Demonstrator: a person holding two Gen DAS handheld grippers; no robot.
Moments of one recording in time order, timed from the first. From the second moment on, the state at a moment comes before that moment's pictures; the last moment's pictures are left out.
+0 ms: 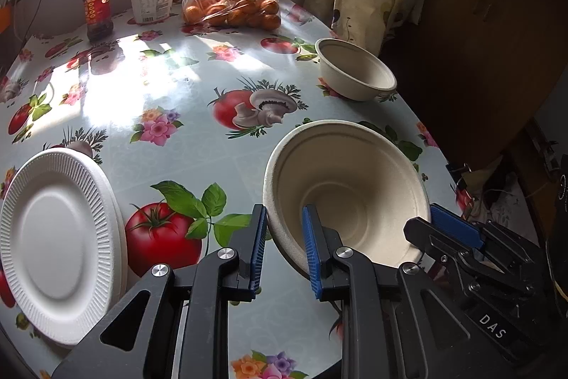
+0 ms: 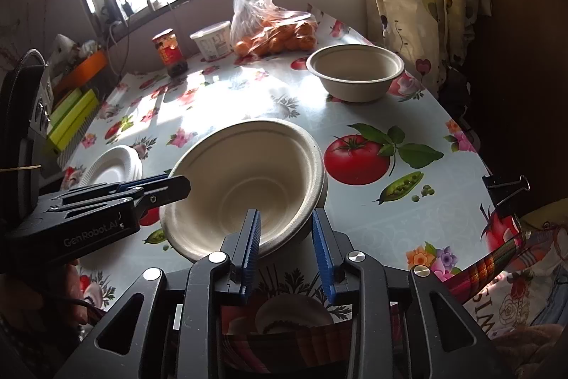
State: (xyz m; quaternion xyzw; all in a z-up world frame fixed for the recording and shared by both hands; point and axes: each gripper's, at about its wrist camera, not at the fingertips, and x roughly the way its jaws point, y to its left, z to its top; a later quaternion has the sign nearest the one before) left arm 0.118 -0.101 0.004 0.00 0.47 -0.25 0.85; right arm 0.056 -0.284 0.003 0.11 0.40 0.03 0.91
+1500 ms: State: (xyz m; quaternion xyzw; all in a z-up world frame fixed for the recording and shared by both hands) left arm 0.170 -0.118 0.048 -0.02 0.44 -0.30 0.85; right arm 0.073 -0.327 0.035 0.12 0.36 -0.02 0.92
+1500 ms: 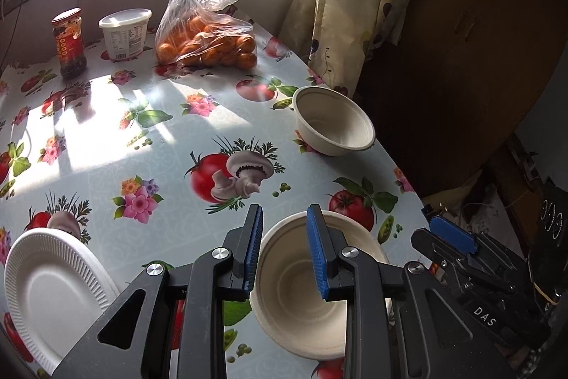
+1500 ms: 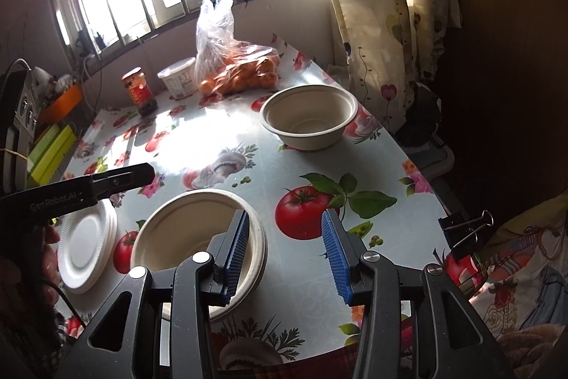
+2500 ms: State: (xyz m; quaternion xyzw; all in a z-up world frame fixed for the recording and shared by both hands) left arm 0.270 -0.195 0.055 0.02 0.45 -0.32 0.83; right arm 0.161 -0.409 0.036 0.16 0.37 -0.04 0.92
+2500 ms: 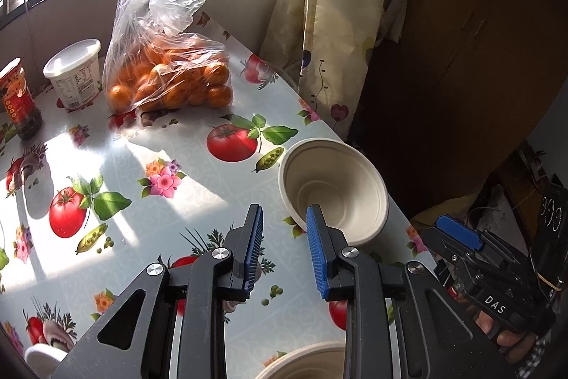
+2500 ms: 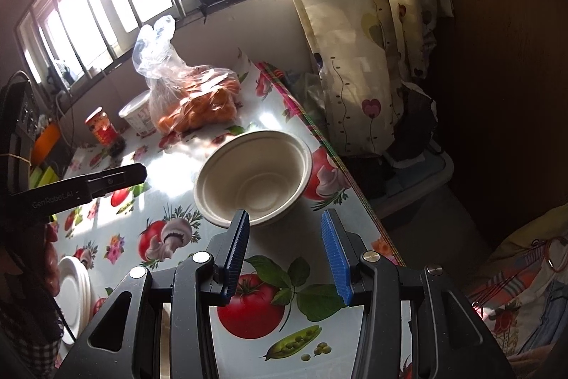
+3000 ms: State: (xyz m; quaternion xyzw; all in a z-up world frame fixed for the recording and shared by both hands) left arm 0.295 -0.224 0.028 0.03 0.48 -0.32 0.82; right arm 0.198 -0.423 0.009 0.18 0.39 -0.02 0.90
